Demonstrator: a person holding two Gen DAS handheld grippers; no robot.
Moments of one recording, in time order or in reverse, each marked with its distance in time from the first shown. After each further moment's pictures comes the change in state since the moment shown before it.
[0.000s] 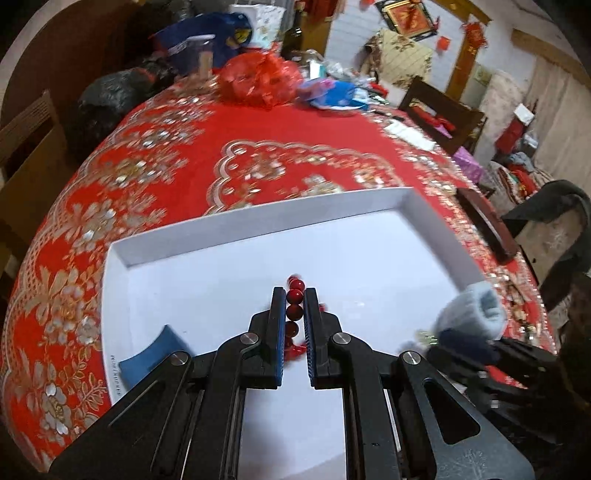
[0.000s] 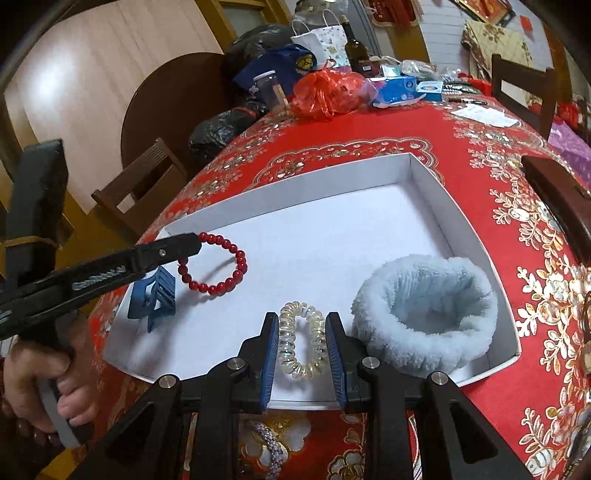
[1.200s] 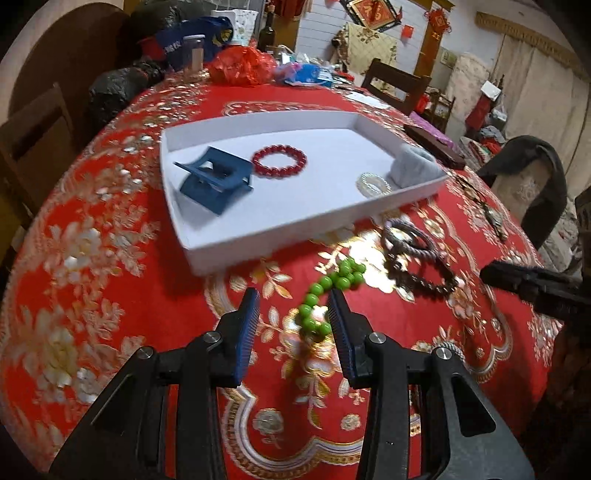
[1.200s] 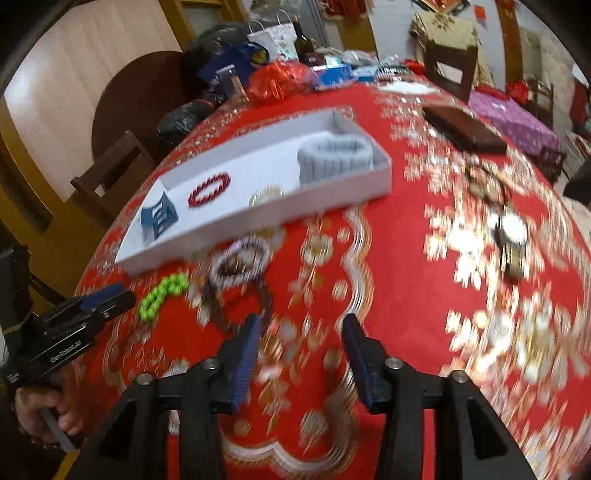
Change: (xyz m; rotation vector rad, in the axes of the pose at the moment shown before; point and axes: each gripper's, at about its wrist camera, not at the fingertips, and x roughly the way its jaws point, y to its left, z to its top) left arm -0.093 0.008 -0.155 0.110 -0.010 -0.089; right arm -0.101 0.028 -0.121 0.107 0.064 -0.208
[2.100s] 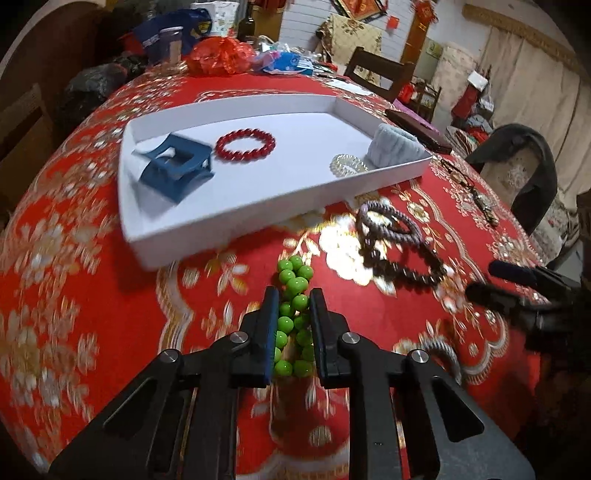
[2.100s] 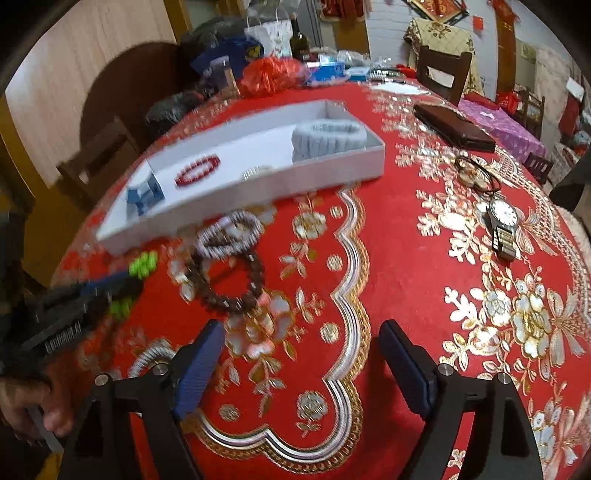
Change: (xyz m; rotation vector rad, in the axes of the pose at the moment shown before) left arm 0.013 -0.013 -0.007 0.008 0.034 -0.044; right arm -0.002 0.005 -0.009 -0.020 -0.066 -0.035
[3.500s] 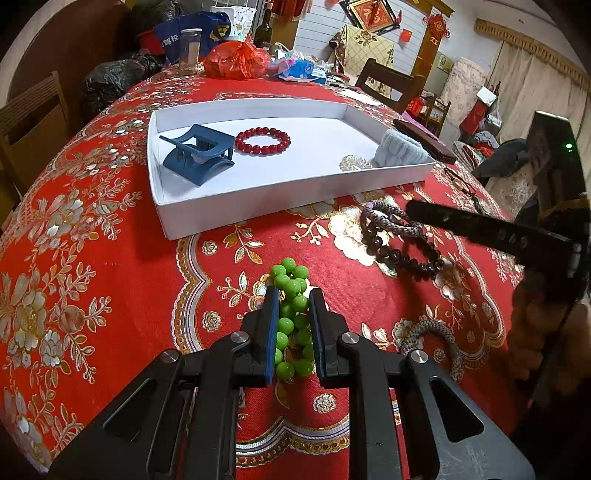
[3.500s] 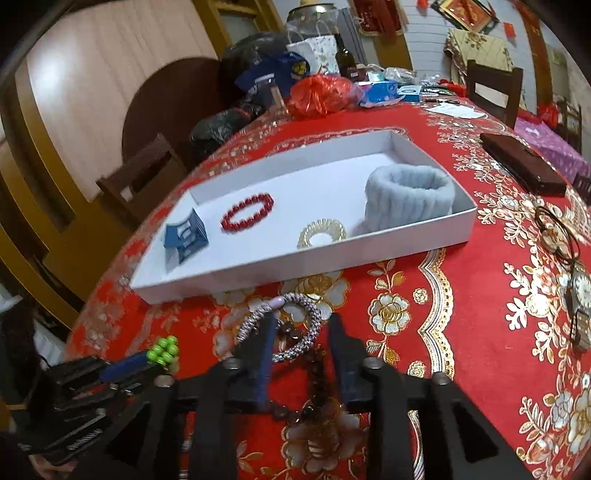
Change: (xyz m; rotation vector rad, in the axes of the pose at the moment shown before) left arm -0.011 0.005 -0.016 -0.035 -0.039 0.019; right arm 0.054 0.026 0.041 -0.084 -0.014 0.166
